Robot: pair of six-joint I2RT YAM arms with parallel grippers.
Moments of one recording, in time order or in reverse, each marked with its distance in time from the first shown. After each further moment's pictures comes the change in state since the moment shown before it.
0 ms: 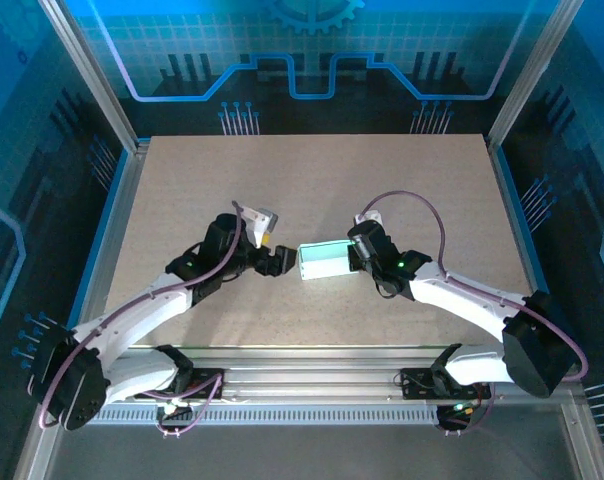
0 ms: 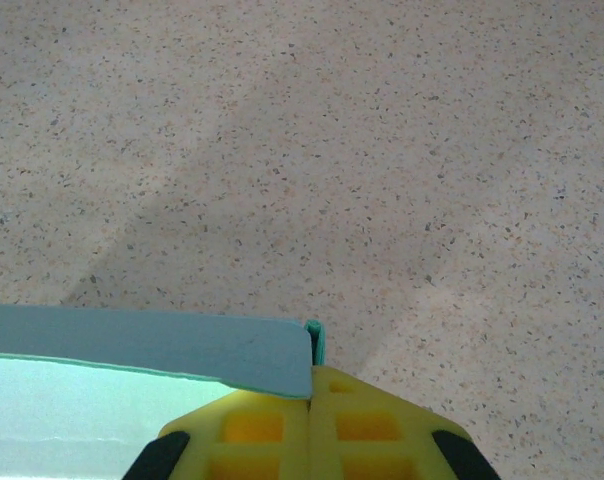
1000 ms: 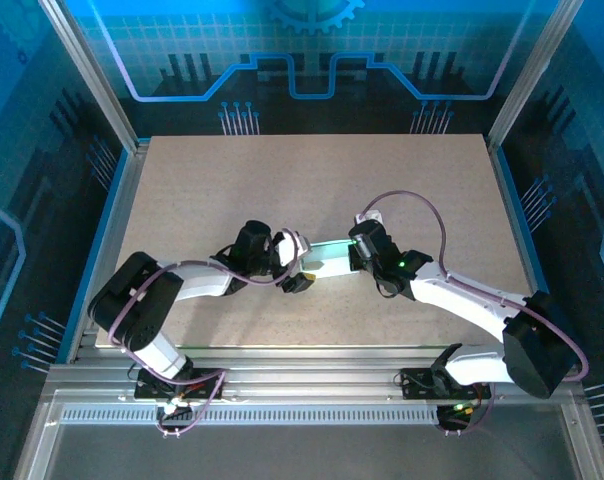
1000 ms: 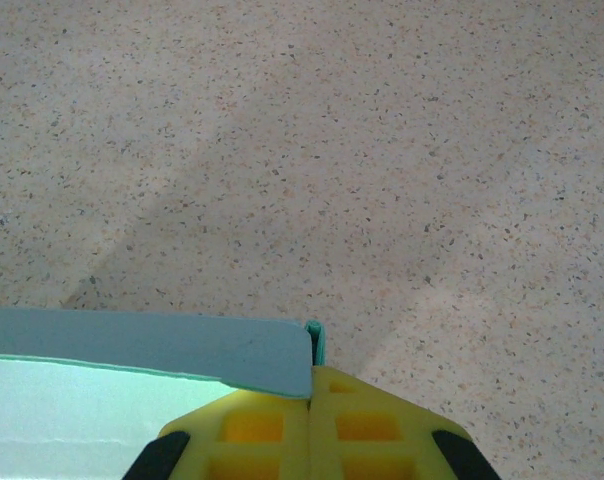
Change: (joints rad) left arm 0.024 0.472 -0.114 0.570 0.280 0.582; right arm -0.006 -0.004 -0.002 0.005 -0.007 -0.003
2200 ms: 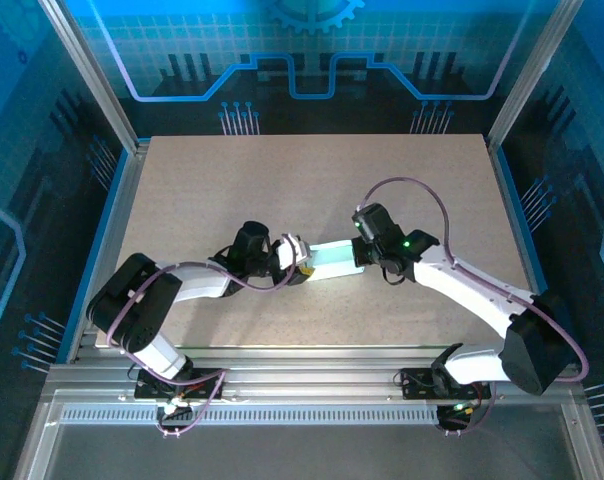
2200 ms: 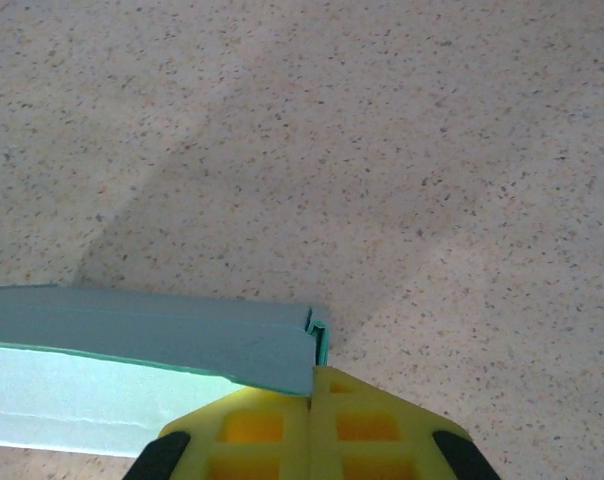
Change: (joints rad) left arm 0.004 0.013 0.003 0.007 0.114 0.092; right arm -0.053 0.026 0.175 -0.287 -0.119 -0.035
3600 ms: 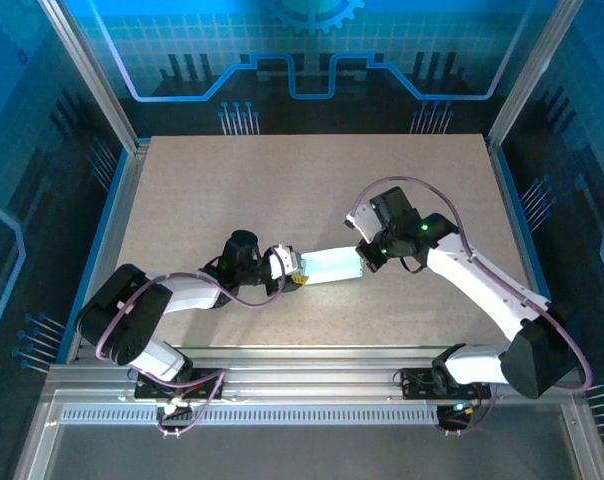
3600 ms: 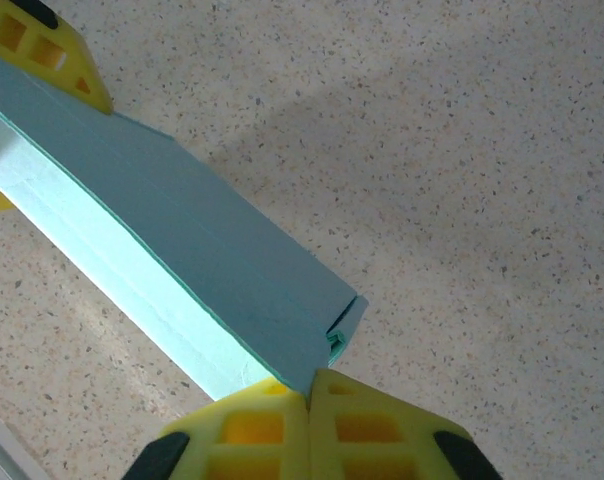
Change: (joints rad) left arm 0.021 -0.089 -0.130 0.108 0.060 0.071; right arm -0.120 -0.018 0.144 -0.244 -0.395 -0.568
